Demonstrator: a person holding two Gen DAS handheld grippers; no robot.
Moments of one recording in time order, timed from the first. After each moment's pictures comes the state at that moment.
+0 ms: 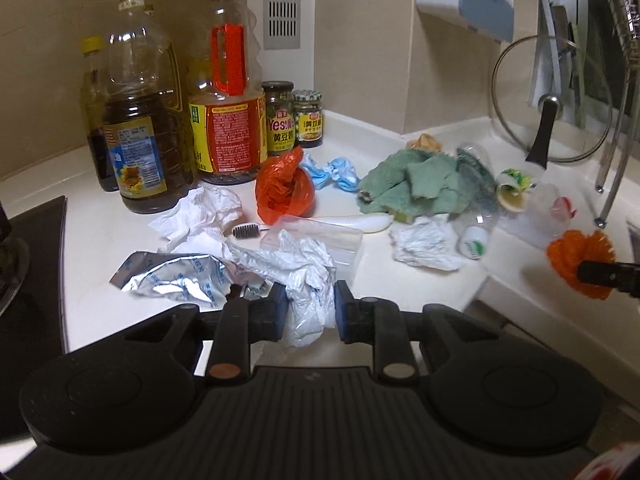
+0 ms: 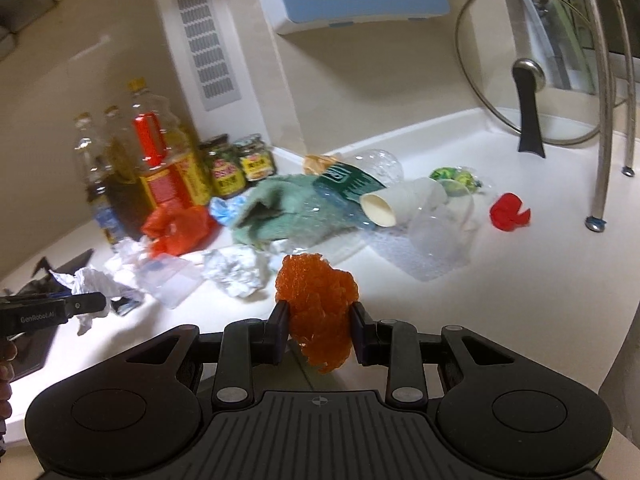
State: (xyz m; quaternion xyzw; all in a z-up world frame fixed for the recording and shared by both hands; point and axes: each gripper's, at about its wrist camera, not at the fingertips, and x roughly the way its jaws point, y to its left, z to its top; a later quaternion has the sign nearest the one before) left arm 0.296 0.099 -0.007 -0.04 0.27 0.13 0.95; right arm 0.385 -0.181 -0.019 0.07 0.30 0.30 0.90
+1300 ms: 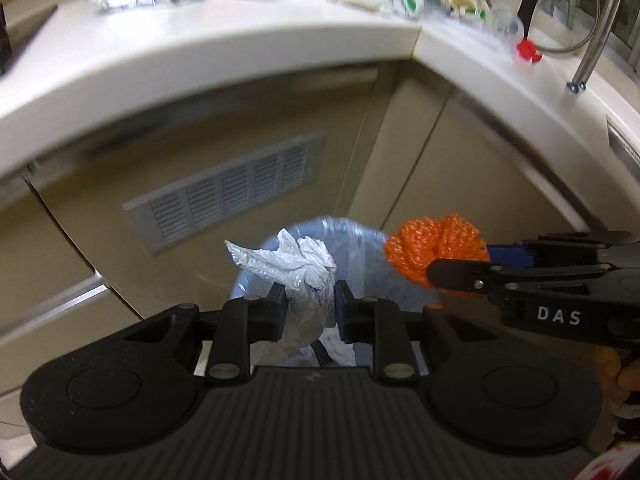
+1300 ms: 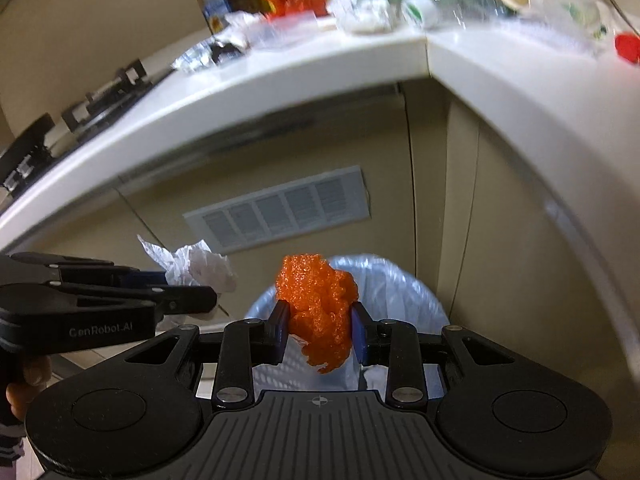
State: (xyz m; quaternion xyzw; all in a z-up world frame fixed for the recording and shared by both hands) left arm 0.210 -0.004 -0.154 -0.13 0.42 0.12 0.89; right arm 0.300 -0.164 -0.148 -0.04 0.42 0.45 0.79
